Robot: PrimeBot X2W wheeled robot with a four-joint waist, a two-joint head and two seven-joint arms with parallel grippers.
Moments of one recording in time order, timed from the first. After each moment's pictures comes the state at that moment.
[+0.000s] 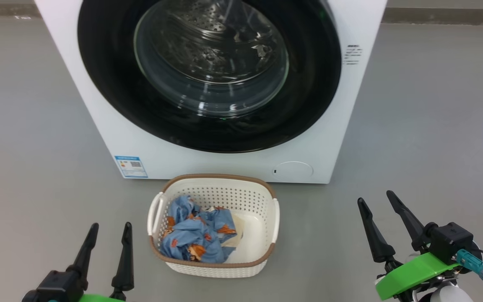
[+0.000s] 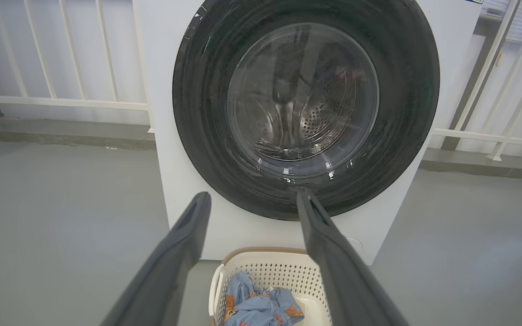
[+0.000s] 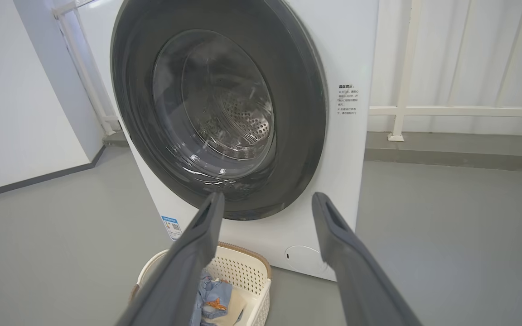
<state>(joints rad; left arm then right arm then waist) -0.03 0.03 -0.06 0.18 -0.20 -0.12 -0.25 -0.11 -0.15 0.10 0.20 0.28 0.13 -0.25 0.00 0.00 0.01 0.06</state>
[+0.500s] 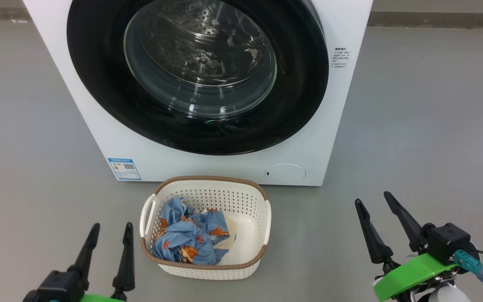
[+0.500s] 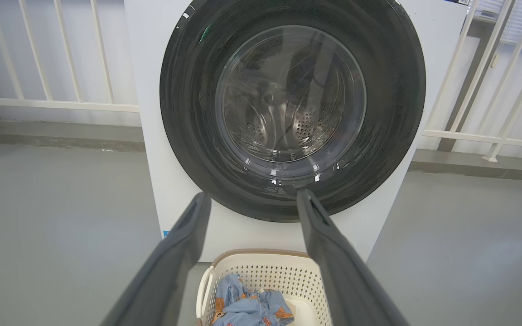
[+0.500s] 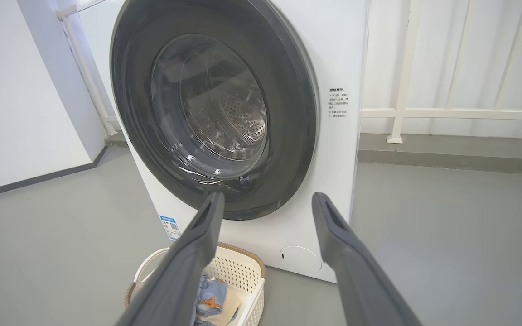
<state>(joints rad) -0.03 0.03 -0.06 0.18 -0.20 -0.12 -0.25 -0.11 -0.15 0.11 0.20 0.28 0.13 -0.25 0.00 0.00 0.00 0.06</state>
